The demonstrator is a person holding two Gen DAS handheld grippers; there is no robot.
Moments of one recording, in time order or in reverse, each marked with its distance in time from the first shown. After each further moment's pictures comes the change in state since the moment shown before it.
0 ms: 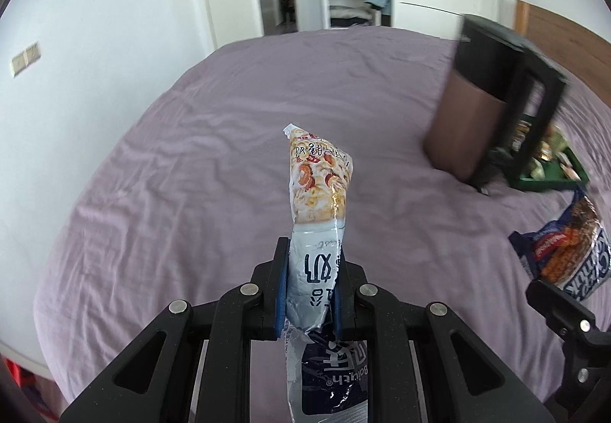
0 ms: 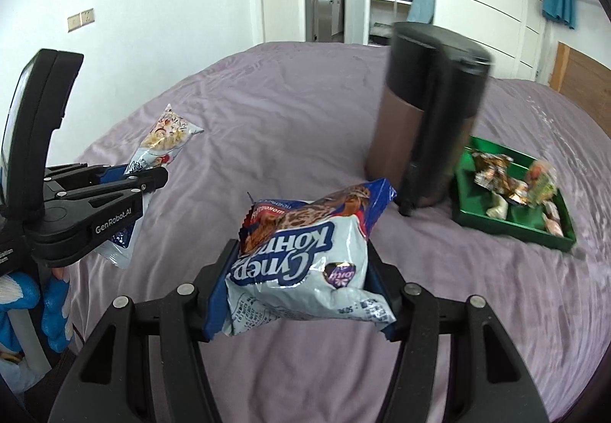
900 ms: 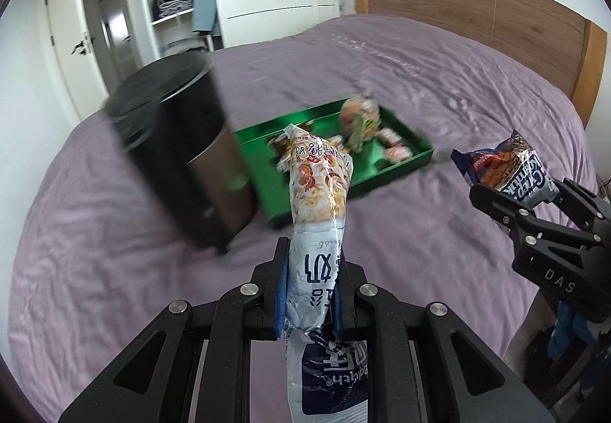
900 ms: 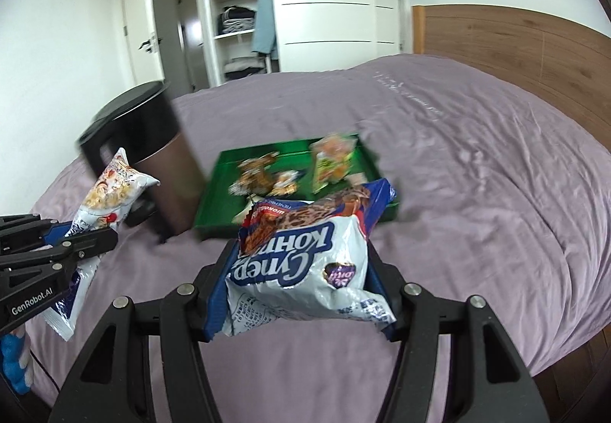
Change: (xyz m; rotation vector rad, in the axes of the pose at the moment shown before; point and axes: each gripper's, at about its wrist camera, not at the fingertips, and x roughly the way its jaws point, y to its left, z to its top) left arm -0.043 -0.289 0.064 0.338 -0.043 -0.360; right arm -0.079 -0.280 -0.040 0.310 -0.147 -0.308
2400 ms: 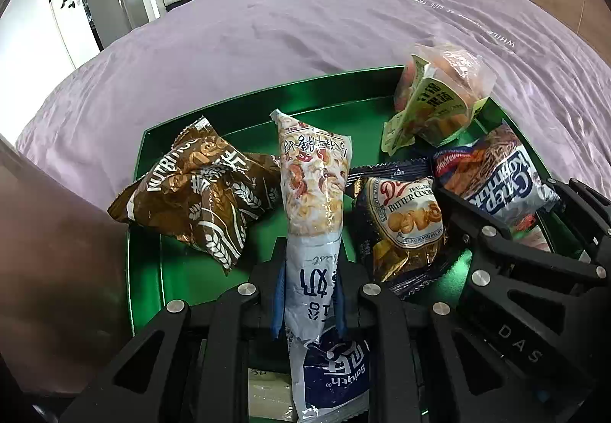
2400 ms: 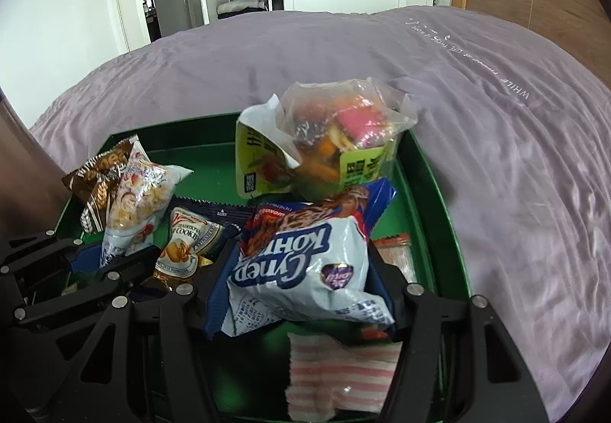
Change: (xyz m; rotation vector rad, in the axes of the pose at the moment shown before) left arm 0.259 -0.004 0.083 -0.123 0.180 0.091; right arm 0.279 -0.024 0.056 -0.102 0.218 0.025
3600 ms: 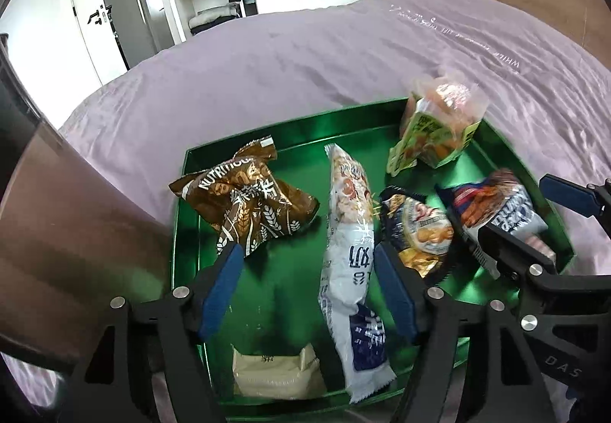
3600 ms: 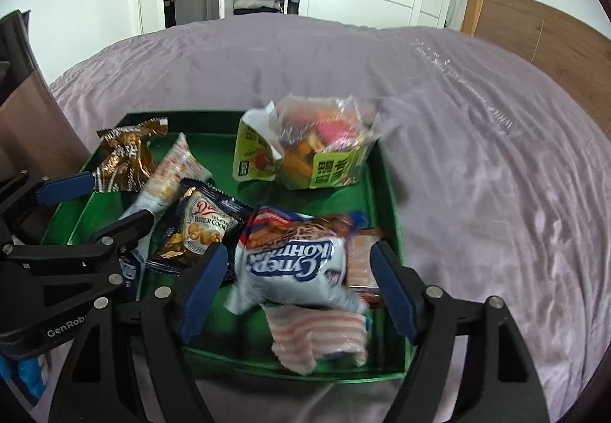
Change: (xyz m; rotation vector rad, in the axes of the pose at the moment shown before) left arm -0.036 -0.005 -0.005 -0.016 -0.099 0.083; right arm -0.052 -0.008 -0.004 -0.121 -0.024 -0.028
